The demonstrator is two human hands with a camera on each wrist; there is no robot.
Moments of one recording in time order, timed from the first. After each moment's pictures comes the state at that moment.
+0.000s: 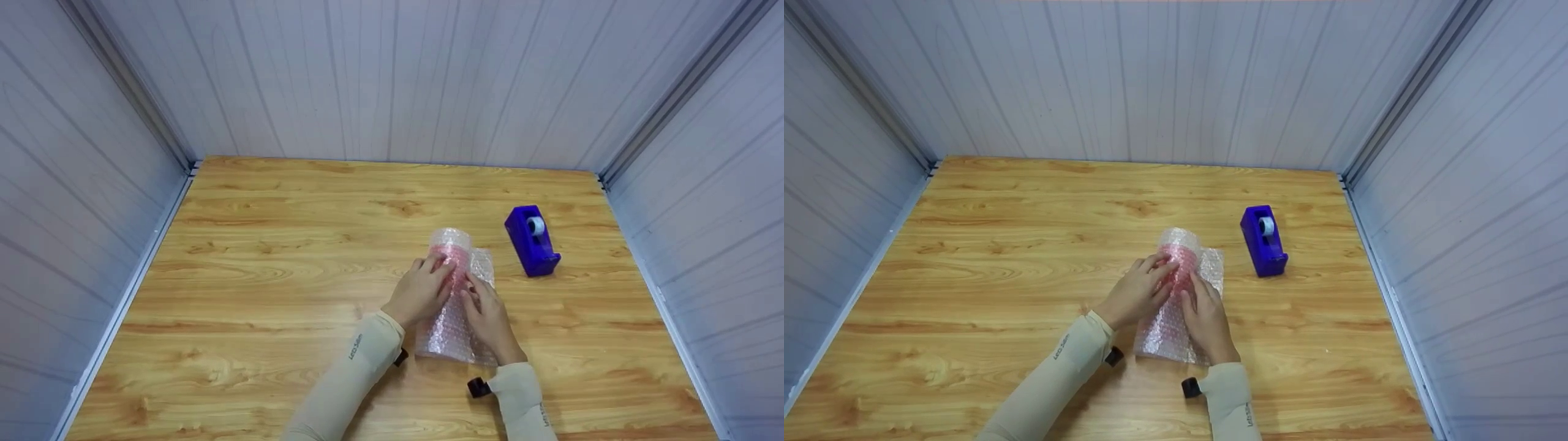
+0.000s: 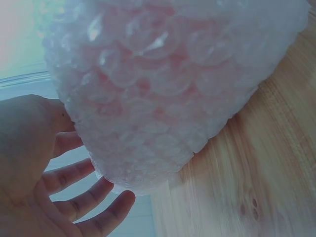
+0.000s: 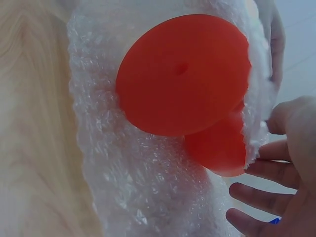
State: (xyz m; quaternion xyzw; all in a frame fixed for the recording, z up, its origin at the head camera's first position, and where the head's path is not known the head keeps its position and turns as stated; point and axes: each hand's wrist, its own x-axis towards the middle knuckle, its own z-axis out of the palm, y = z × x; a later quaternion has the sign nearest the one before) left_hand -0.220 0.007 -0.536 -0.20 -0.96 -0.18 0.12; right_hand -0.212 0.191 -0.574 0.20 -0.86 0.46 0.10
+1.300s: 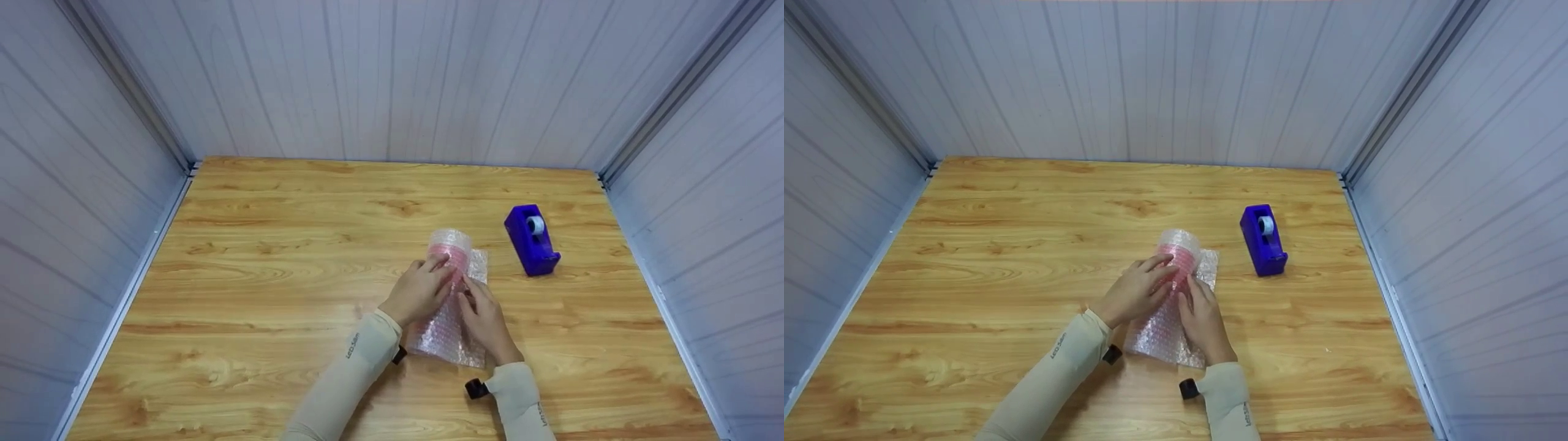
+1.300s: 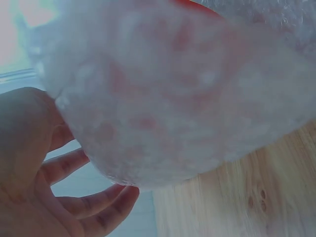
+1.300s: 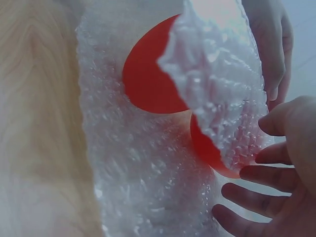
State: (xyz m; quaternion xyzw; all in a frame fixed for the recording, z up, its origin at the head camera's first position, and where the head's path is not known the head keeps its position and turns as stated) left_hand -0.220 0.004 -0.530 -0.23 -0.95 -0.17 0.11; right_hand -0.211 0.186 -0.578 0.20 -0.85 0.47 0.07
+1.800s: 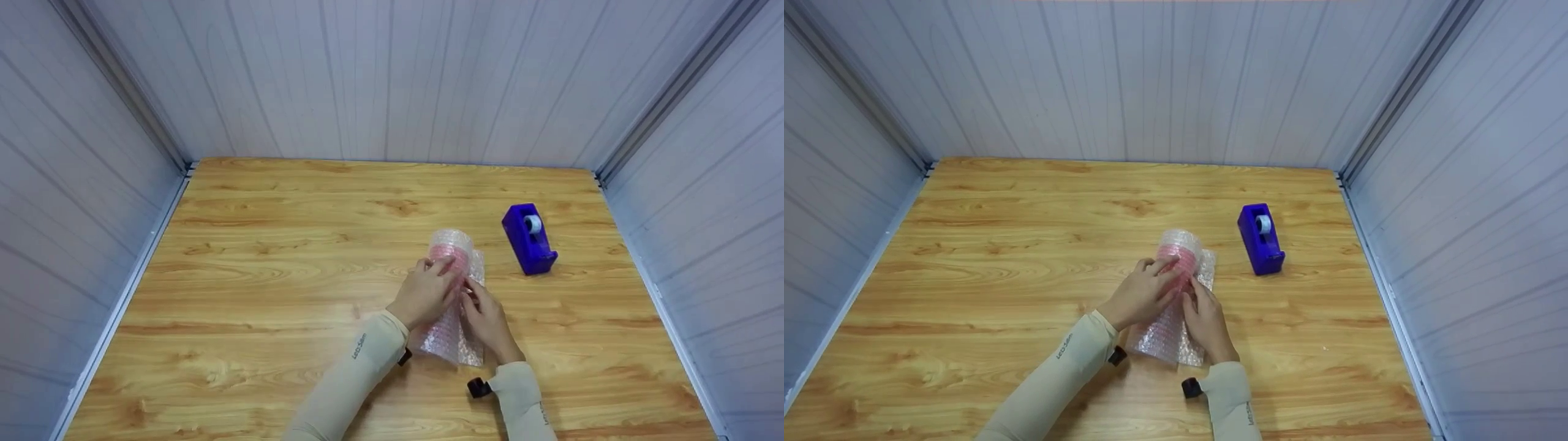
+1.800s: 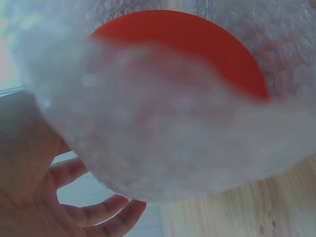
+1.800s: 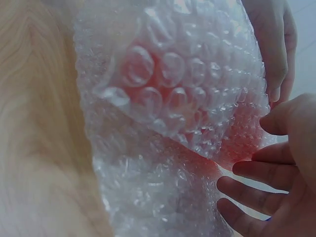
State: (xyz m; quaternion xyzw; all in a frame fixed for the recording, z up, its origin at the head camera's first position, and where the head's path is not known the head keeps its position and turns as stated) left_hand -0.218 0.020 -0.527 -0.24 -0.96 -0.14 0.09; right_hand -0.211 0.196 -0.580 0.16 -0.84 0.51 0.03
